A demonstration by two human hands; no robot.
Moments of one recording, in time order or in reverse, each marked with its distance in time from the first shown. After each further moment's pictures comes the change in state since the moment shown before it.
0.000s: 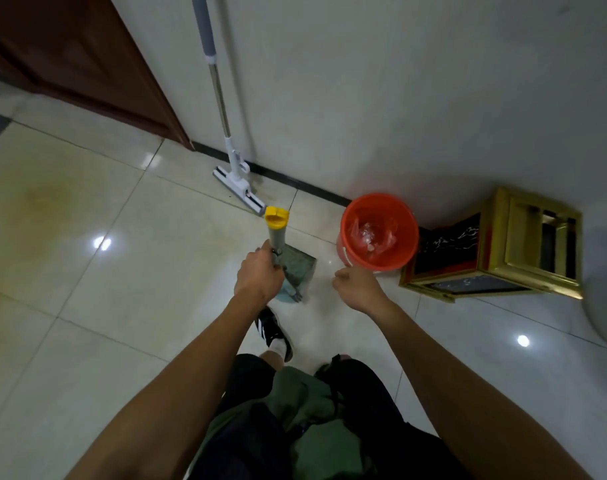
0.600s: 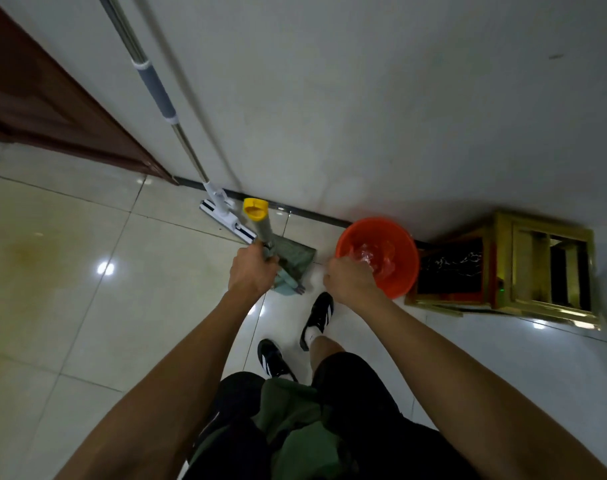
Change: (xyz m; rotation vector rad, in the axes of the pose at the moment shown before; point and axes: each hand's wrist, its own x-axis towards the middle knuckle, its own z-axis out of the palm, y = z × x) left_hand 0.153 0.090 -0.052 -0.020 -0.001 -0.012; right_hand 0.133 -0.063 -0.098 -0.558 0.070 -0.156
